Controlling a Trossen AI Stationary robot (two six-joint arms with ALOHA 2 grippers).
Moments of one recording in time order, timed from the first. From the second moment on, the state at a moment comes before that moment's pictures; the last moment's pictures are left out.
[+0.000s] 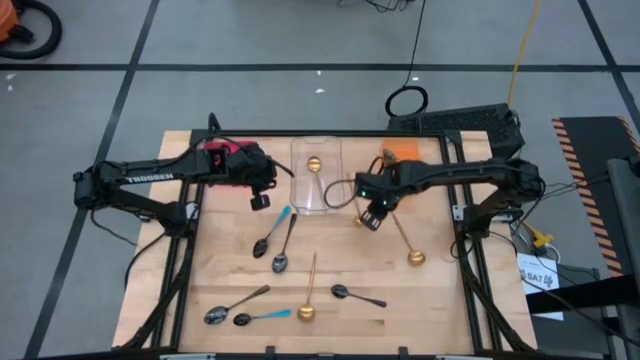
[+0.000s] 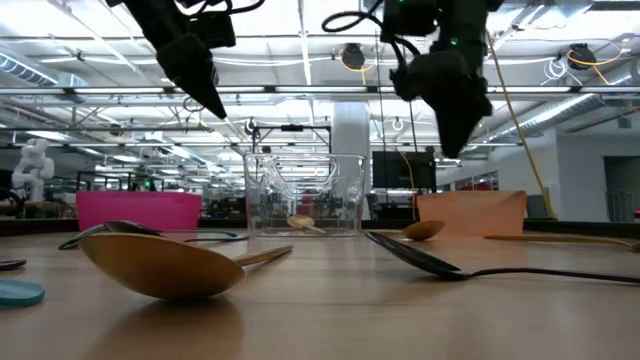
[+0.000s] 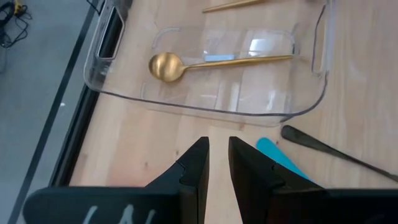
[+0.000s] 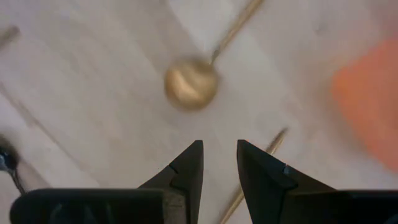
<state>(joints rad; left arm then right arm) 0.24 1.20 1.00 -0.70 -0.15 0.15 -0.09 1.56 1.18 -1.08 0.02 0.58</state>
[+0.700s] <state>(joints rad) 0.24 1.20 1.00 -0.70 -0.16 0.15 0.07 1.56 0.80 -1.08 -0.03 0.98</state>
